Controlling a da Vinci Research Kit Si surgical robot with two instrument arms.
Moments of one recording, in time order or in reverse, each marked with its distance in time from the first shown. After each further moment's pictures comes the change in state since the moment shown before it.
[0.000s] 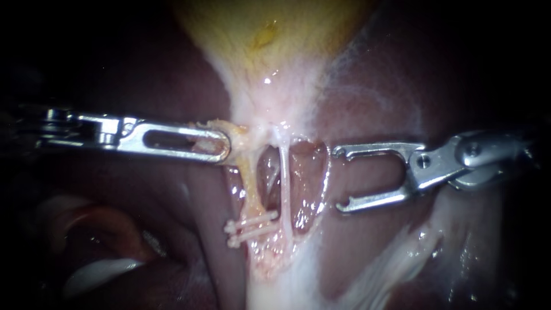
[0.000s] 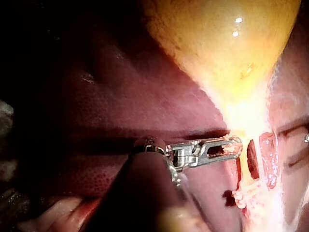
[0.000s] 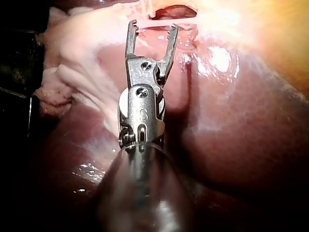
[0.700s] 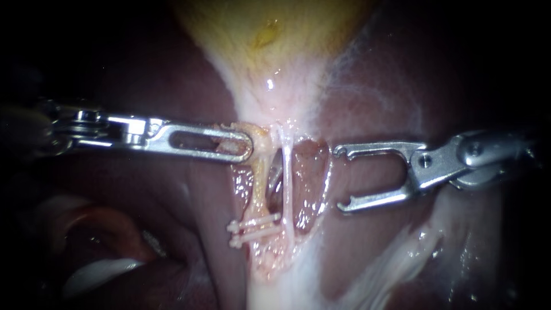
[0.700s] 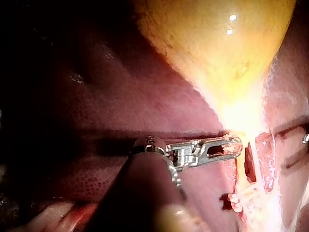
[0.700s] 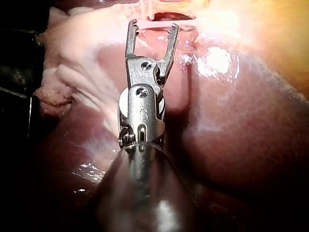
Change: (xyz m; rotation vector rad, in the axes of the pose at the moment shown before) right arm 0.000 0.000 0.000 -0.001 0.003 0.001; left arm 0.000 0.001 0.002 -0.004 0.017 0.005
